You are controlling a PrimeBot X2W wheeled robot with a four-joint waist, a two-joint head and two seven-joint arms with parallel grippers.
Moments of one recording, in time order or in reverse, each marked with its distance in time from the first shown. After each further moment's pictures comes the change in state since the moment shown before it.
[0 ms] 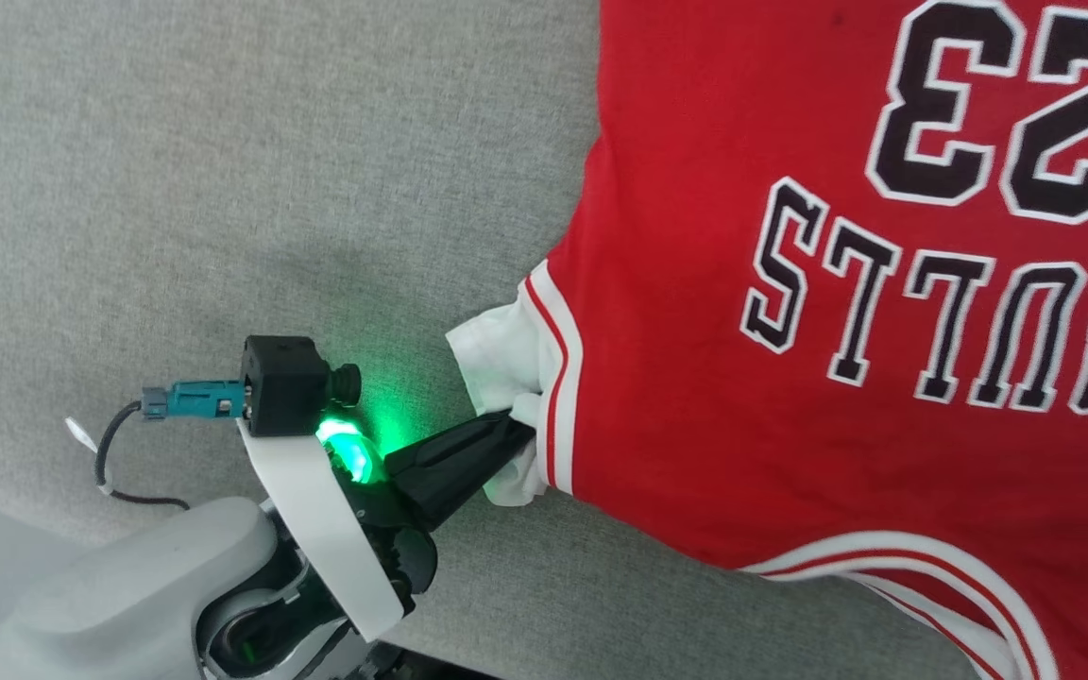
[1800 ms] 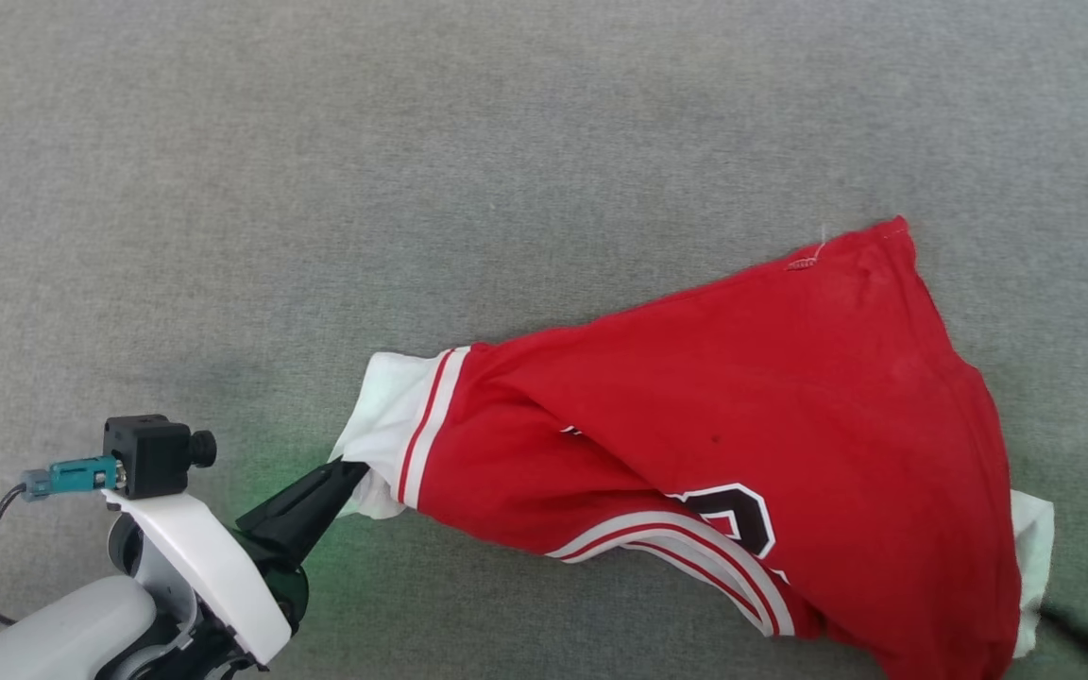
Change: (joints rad) left arm 0.237 0.115 0.138 0.120 -0.022 0.018 -0.008; right arm 1.540 -0.054 -0.256 -1.036 0.348 0.000 0.027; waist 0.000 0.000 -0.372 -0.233
